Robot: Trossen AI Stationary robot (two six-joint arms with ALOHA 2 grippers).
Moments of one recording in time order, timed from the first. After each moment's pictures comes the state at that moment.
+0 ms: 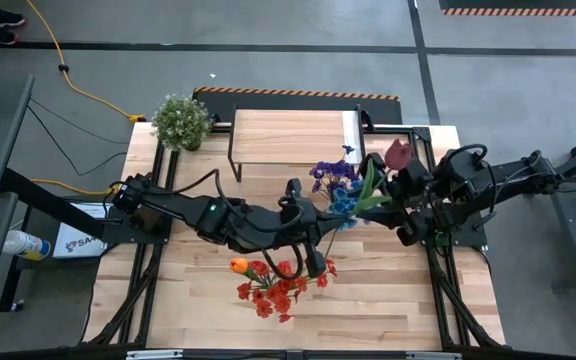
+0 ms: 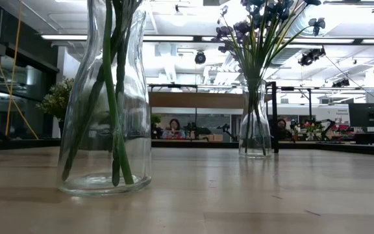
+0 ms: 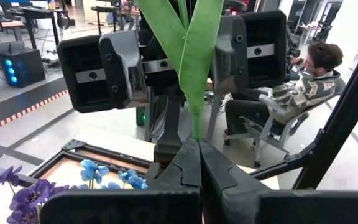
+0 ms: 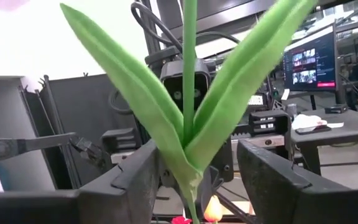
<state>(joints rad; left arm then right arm) -0.38 1.87 2.12 -0.37 -0.64 -0.19 0.23 1.01 1.06 0.25 -0.09 0.26</state>
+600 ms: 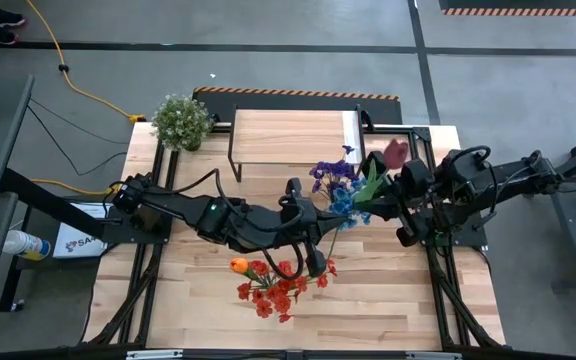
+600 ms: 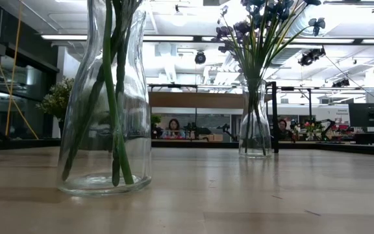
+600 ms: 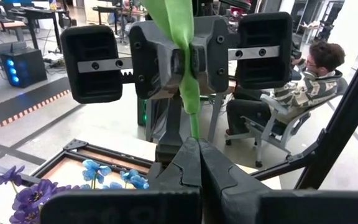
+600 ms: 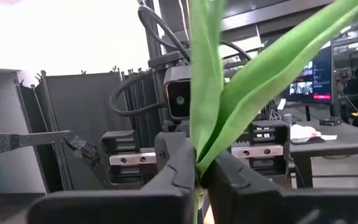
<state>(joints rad) -0.38 1.87 2.12 -0.37 -0.64 -0.19 0.23 1.01 1.06 0.27 -0.08 0.20</state>
